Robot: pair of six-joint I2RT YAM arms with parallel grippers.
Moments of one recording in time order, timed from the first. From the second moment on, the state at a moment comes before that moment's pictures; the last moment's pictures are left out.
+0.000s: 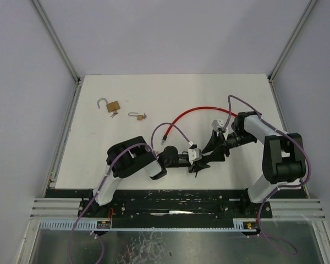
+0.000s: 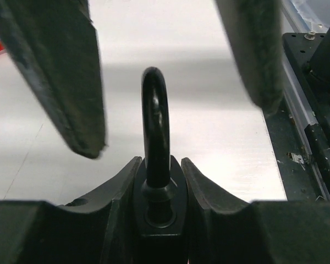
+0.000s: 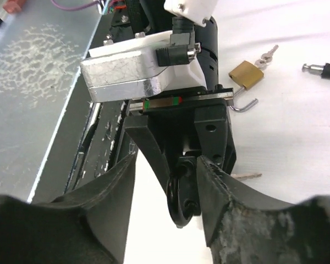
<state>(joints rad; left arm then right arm) -0.98 2.15 0.76 1.38 0.48 0.02 0.11 1.68 1.01 -1.49 -1.32 -1.85</state>
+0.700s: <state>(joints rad) -0.98 2.15 0.76 1.40 0.46 0.00 0.11 0.92 0.85 -0.92 -1.06 -1.25</state>
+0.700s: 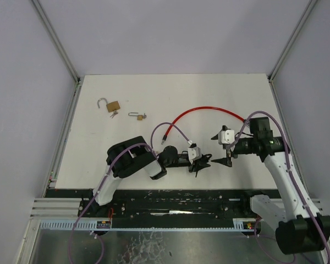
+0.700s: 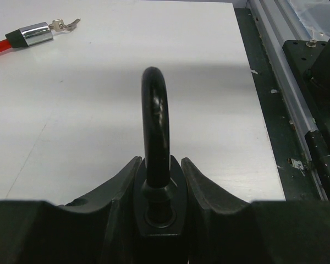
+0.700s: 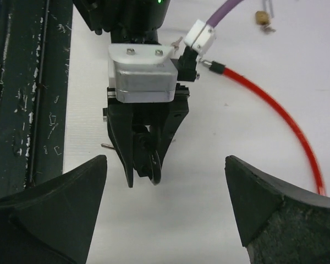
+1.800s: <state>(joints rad) -0.98 2.15 0.76 1.40 0.46 -0.01 0.35 1.13 0.82 -0.81 -0.75 -1.17</state>
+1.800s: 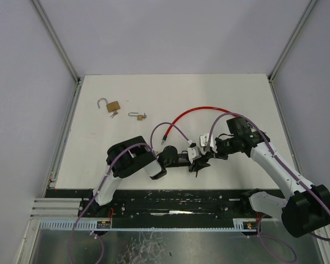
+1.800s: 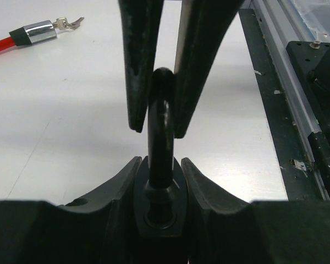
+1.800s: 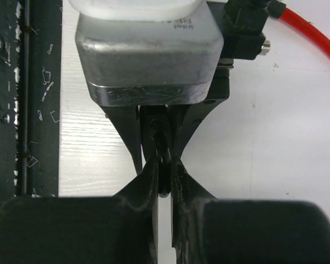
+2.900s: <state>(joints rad) -0.98 2.14 0.76 1.48 0.45 0.01 0.23 1.07 0.88 -0.96 -0.73 -1.17</state>
